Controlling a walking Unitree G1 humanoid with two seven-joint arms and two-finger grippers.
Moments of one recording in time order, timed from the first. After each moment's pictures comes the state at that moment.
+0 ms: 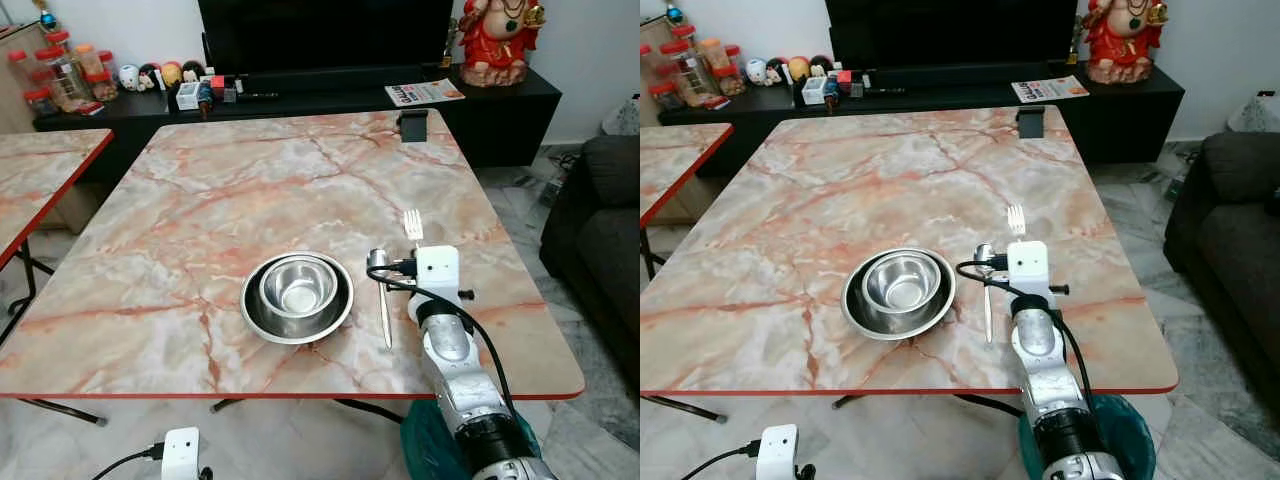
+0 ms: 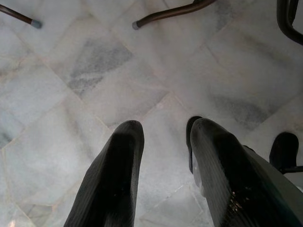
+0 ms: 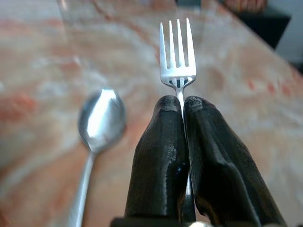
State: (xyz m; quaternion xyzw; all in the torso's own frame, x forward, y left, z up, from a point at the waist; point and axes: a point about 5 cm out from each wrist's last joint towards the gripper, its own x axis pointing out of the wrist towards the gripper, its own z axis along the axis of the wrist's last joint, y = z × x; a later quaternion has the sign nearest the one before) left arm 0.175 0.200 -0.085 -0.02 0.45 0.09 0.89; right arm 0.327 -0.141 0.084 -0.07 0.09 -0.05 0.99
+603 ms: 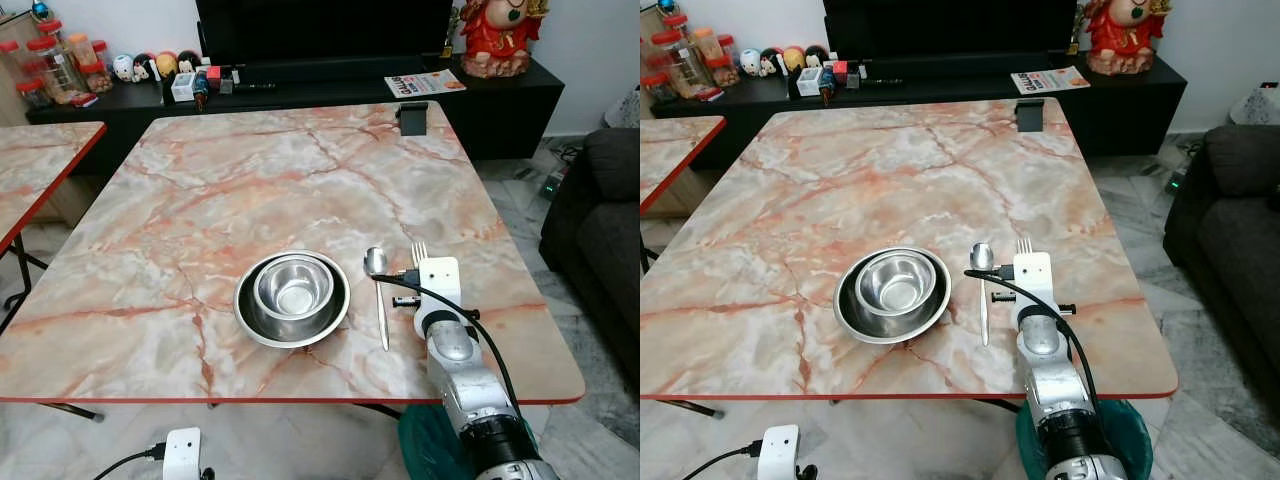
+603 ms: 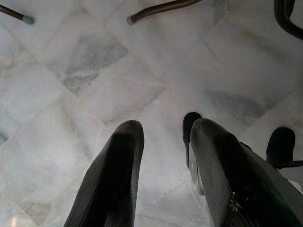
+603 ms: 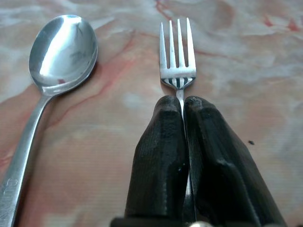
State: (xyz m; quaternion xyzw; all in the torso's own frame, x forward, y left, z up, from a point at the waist) left arm 0.175 0.200 -0.085 -0.01 0.45 0.08 0.89; right arm 0.323 -0.148 0.072 -0.09 0.17 -0.05 0.98
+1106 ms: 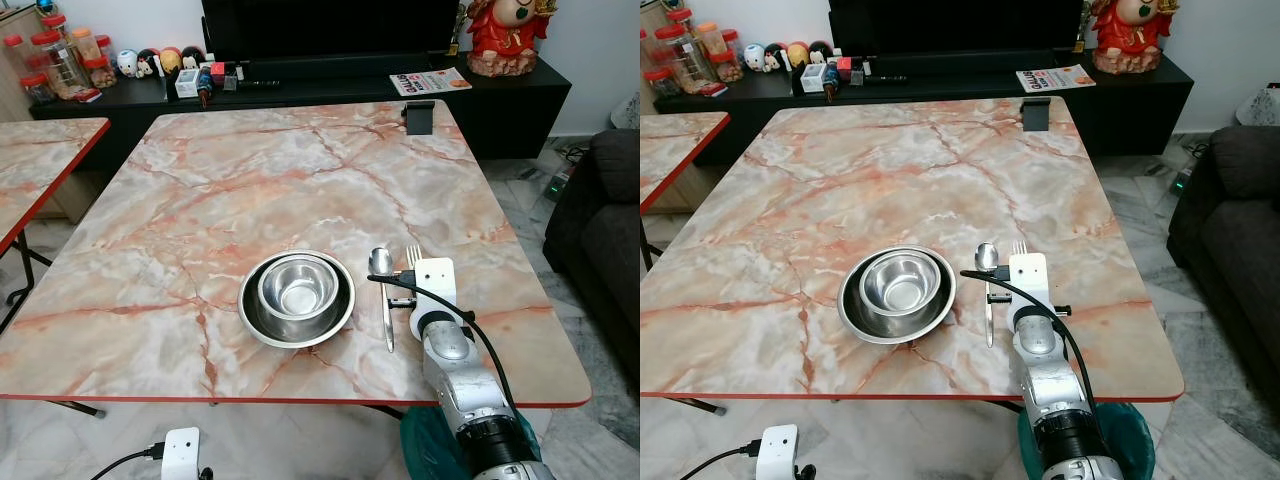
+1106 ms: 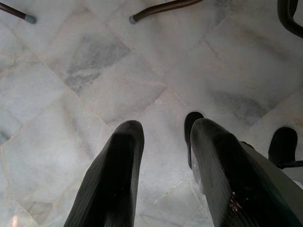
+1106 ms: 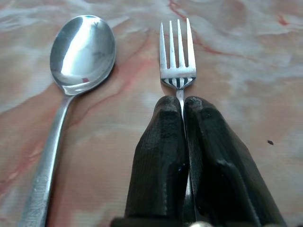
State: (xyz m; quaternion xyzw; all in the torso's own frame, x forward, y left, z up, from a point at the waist) left arm 0.175 0.202 -0.085 -0.01 0.45 0.08 0.89; right arm 0.322 -0.143 0.073 -0.08 0.17 -0.05 0.98
